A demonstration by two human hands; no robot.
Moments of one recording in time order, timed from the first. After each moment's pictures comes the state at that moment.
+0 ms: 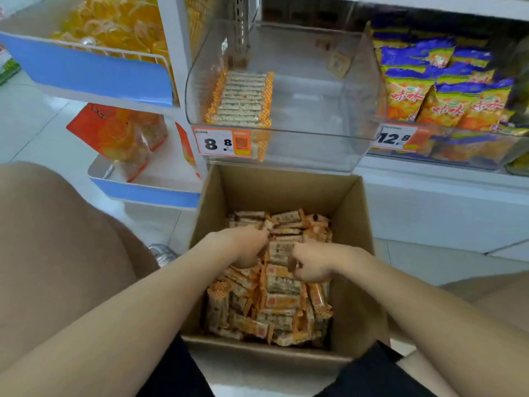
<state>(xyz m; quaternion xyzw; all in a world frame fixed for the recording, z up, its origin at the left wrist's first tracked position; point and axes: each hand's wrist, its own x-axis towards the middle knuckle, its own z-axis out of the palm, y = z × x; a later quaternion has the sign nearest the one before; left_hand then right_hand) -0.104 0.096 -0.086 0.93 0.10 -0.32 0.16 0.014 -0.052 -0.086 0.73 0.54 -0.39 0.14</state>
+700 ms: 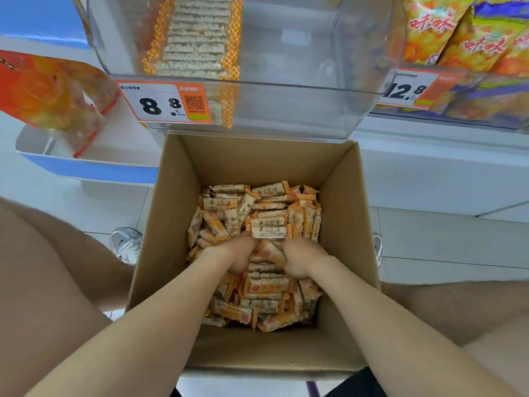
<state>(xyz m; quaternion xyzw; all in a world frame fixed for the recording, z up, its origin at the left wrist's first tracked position) -0.075 0.082 -0.256 0.87 0.15 -0.40 0.26 0.033 -0.068 -0.223 0.80 0.41 -0.41 0.13</state>
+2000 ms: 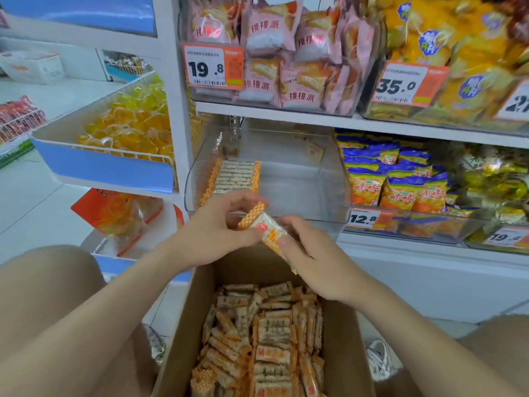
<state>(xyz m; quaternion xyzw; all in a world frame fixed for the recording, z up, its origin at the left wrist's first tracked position) -0.098 0.141 0.077 0.80 0.13 0.15 0.57 0.034 -0.042 0.058 0.78 0.50 -0.16 -0.33</state>
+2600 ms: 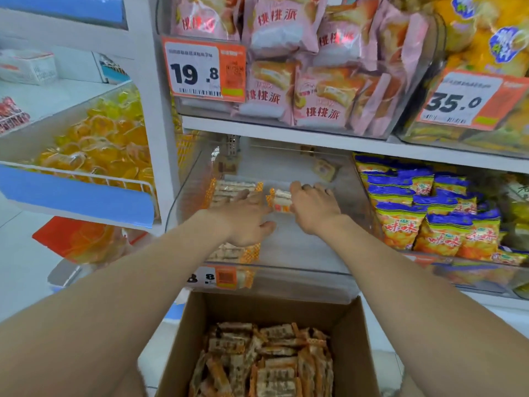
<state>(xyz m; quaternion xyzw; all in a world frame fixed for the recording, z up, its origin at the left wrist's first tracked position) 0.062 0.250 0.043 0.97 0.15 -0.15 0.07 0.211 0.132 0.026 0.90 0.44 0.03 0.06</state>
